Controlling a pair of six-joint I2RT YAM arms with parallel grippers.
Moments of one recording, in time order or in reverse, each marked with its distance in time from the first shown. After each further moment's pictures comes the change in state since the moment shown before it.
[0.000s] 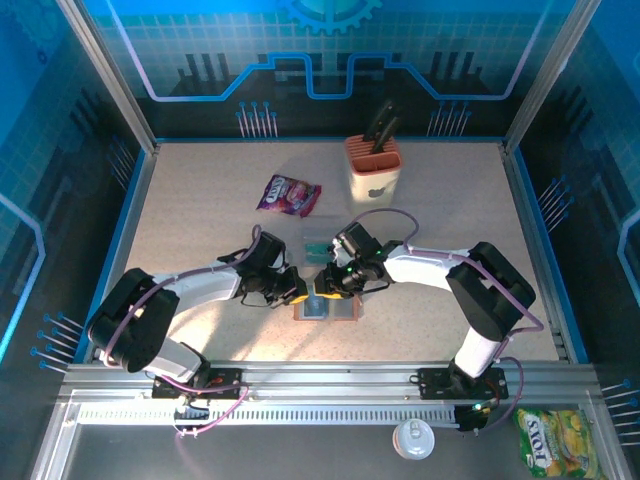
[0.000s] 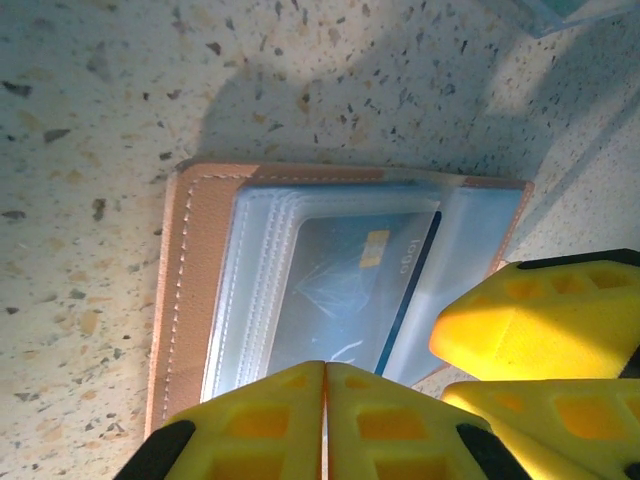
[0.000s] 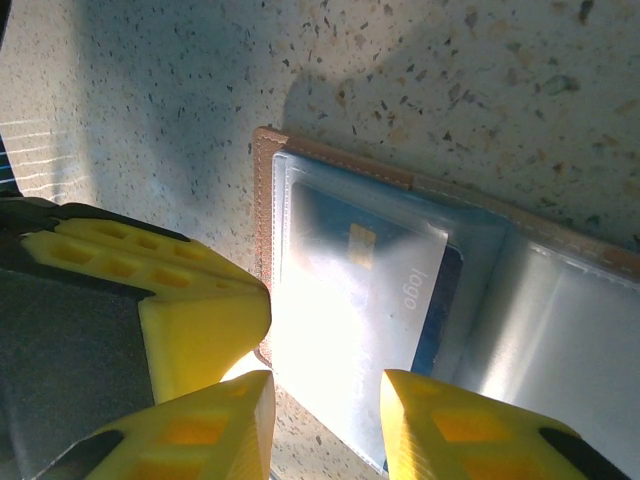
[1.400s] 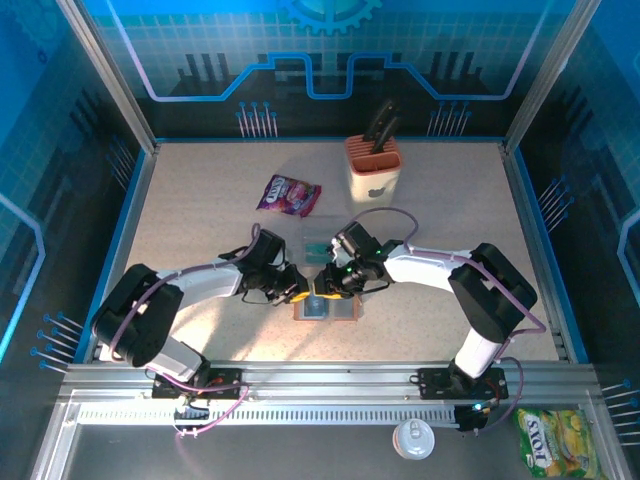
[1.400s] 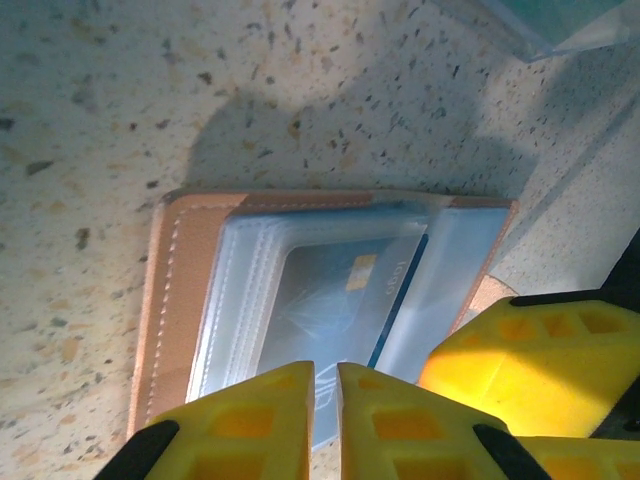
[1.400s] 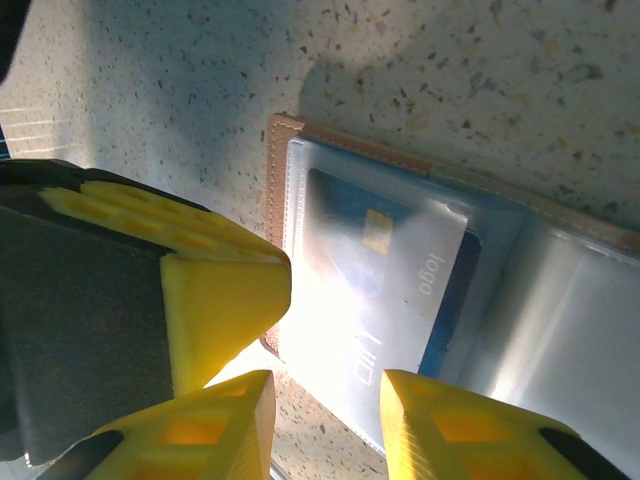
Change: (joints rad) left arm 0.016 0.037 0.027 0.015 0.032 -0.027; right arm 0.005 -0.013 0.008 -0.026 0.000 -0.018
